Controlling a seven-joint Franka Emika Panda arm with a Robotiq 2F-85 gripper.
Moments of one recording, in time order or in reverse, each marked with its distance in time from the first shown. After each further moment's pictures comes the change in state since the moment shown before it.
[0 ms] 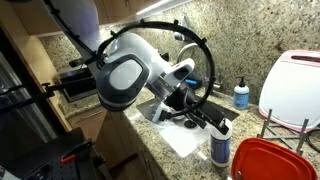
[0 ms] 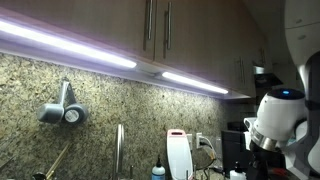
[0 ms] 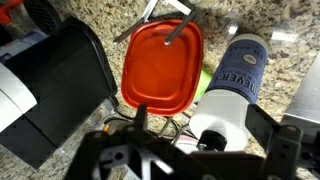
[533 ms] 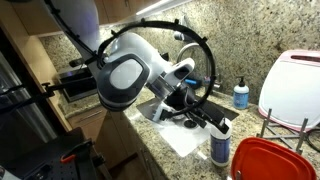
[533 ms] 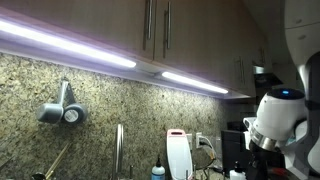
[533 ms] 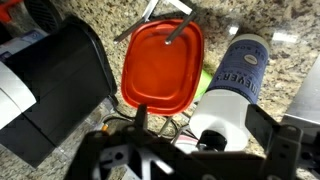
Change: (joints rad) arm 0.002 -0.003 -0.001 0.004 -0.006 0.000 0.000
